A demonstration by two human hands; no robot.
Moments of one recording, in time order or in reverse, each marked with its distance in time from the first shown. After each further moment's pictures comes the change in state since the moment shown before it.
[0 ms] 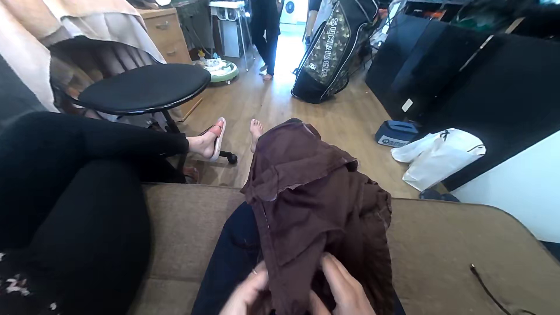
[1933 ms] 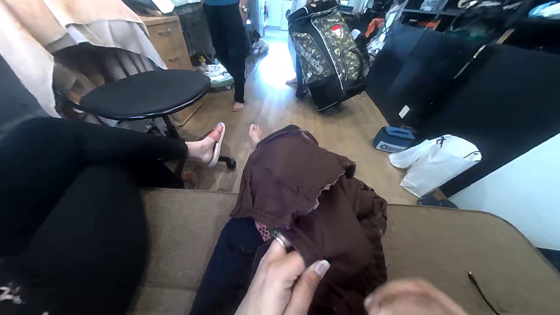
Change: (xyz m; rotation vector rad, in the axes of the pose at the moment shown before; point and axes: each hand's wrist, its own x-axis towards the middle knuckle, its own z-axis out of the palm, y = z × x) left_hand 0.063 0.036 0.041 0.669 0.090 0.431; right_hand 0.007 -0.037 -0.083 0.270 0.059 -0.114
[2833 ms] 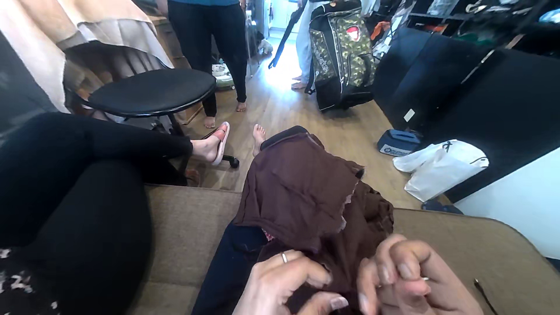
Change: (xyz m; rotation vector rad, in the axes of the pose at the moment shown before) left_hand -0.003 0.007 -0.014 -0.018 -0.061 0.094; right_hand 0.028 0.019 0.023 0.620 0.173 0.028
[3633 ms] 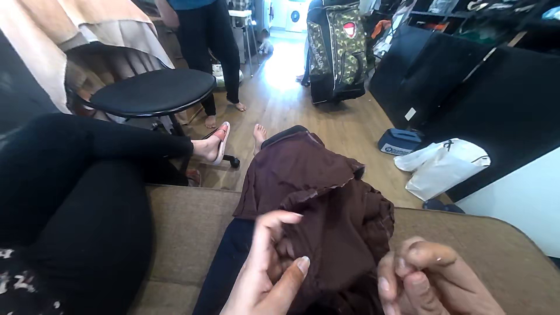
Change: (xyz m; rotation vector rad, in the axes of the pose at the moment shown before) left_hand -0.001 -0.011 -0.001 -0.448 0.125 -0.174; right_hand -0.006 -0.008 -0.007 -0.053 0.104 0.005
